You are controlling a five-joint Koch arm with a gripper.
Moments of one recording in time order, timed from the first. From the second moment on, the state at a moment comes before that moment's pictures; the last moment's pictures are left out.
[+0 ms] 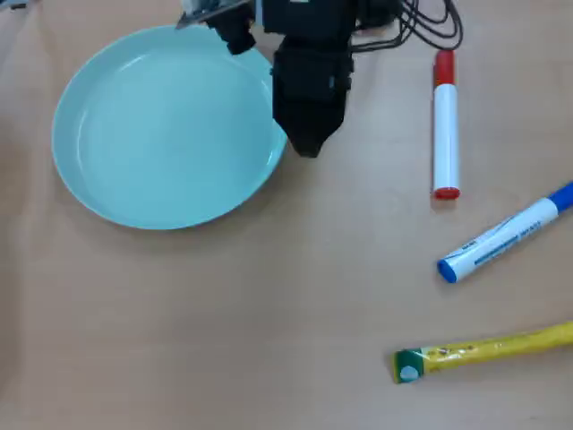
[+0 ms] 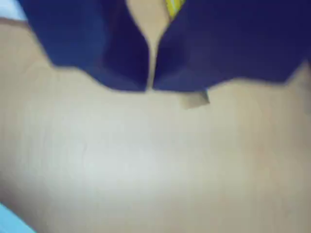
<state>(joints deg) 100.6 82.1 43.1 92.2 4.1</state>
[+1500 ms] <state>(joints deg) 68.6 99.3 90.0 94.2 -38.2</state>
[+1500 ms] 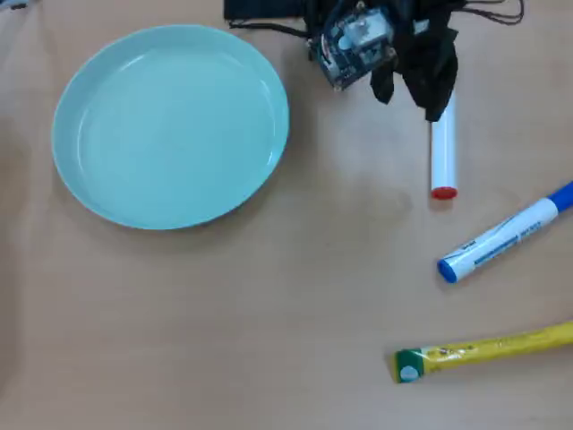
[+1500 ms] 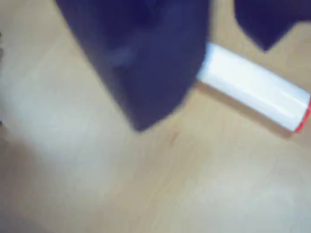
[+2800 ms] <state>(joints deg) 43.9 91.9 109.2 71.5 -42.5</state>
